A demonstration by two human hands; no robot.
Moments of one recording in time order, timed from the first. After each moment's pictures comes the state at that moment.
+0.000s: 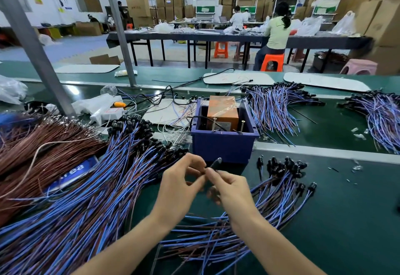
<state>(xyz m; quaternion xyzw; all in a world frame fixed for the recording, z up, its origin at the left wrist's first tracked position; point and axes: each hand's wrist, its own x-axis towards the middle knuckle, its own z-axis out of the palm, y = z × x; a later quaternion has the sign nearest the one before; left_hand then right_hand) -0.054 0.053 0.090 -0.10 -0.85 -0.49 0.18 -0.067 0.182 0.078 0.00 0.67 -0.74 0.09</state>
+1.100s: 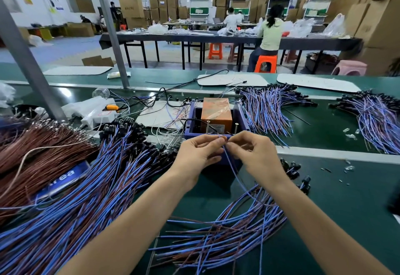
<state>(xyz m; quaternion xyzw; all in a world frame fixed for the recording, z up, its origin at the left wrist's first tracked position) -0.116 0.091 0.126 0.02 -0.60 -0.80 -0.04 -0.117 0.237 0.130 -0.13 0.83 -0.53 -0.13</state>
